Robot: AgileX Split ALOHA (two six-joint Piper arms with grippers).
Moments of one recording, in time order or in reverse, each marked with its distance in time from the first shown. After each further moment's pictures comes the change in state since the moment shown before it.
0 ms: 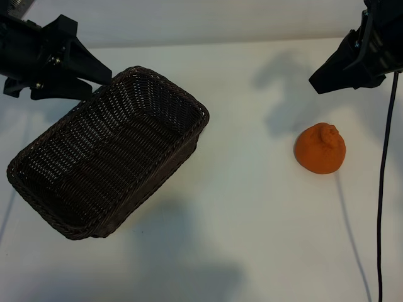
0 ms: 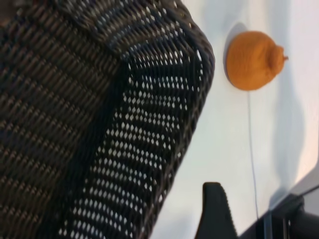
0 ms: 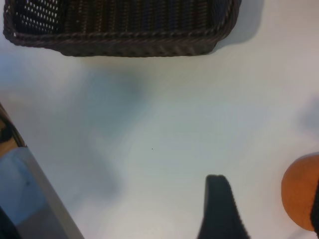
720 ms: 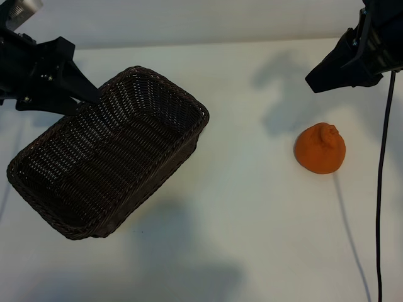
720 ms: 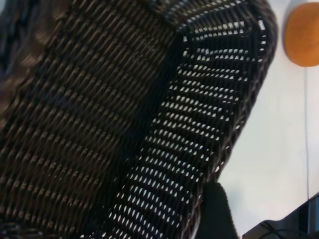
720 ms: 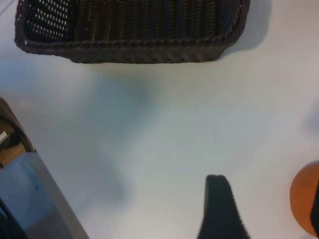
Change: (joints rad) left arm 0.000 -0.007 0.000 0.158 0.045 -0.025; right arm 0.000 0.000 0.000 0.026 0.000 0.000
